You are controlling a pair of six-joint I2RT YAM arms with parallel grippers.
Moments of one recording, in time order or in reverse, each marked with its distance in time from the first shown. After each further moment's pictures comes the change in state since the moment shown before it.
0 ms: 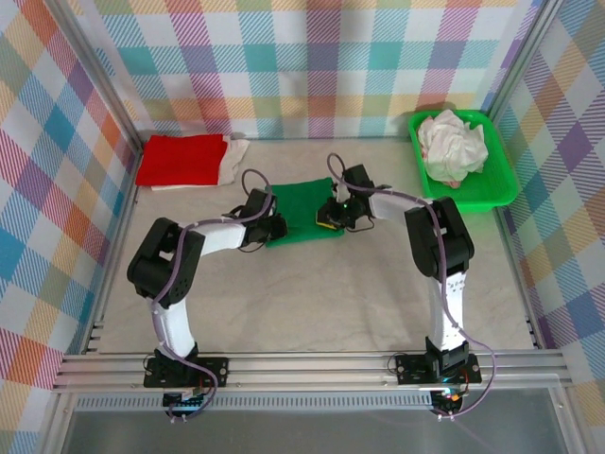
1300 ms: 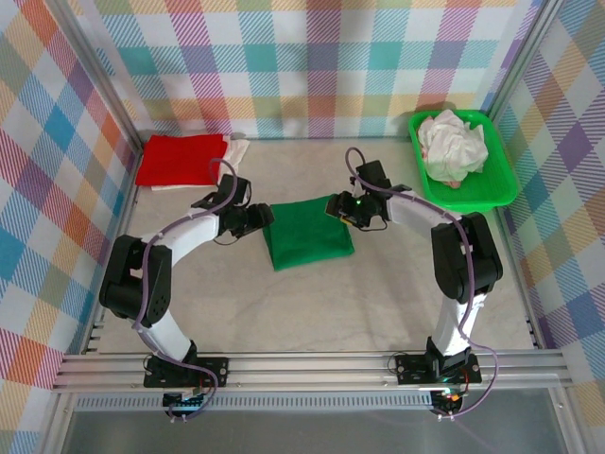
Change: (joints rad) left arm 0.127 -0.170 0.064 -0.349 0.096 -0.071; right arm -0.040 -0.252 -0.105 -0.074 0.177 0.103
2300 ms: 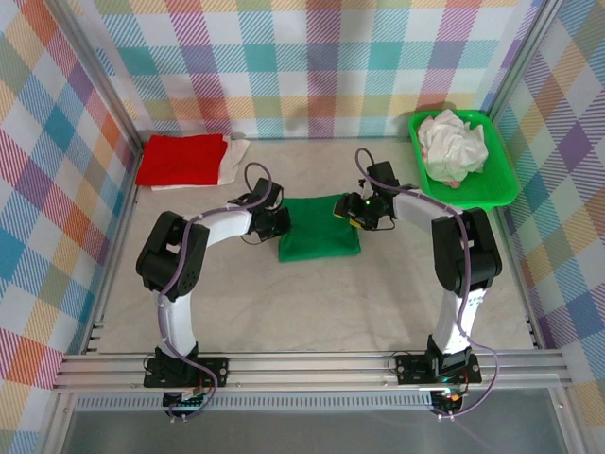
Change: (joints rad) left arm -0.110 0.261 0.145 0.087 -0.014 -0.027; right arm -0.055 0.037 -0.010 -0.007 -0.065 -0.027
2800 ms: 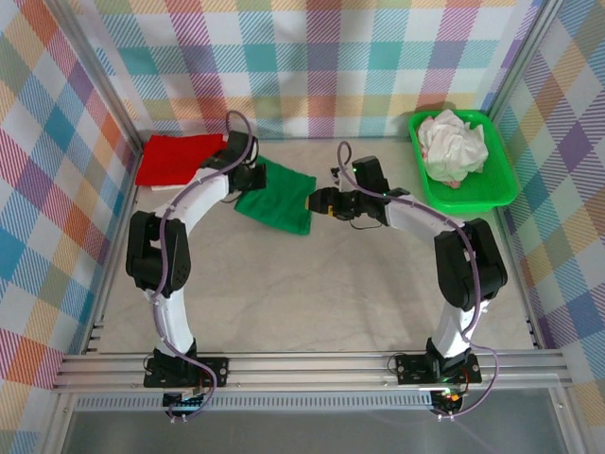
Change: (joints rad) left arm 0.143 -0.003 0.433 -0.286 -0.205 0.434; right arm 0.122 -0.086 -0.018 0.246 -0.230 -0.079
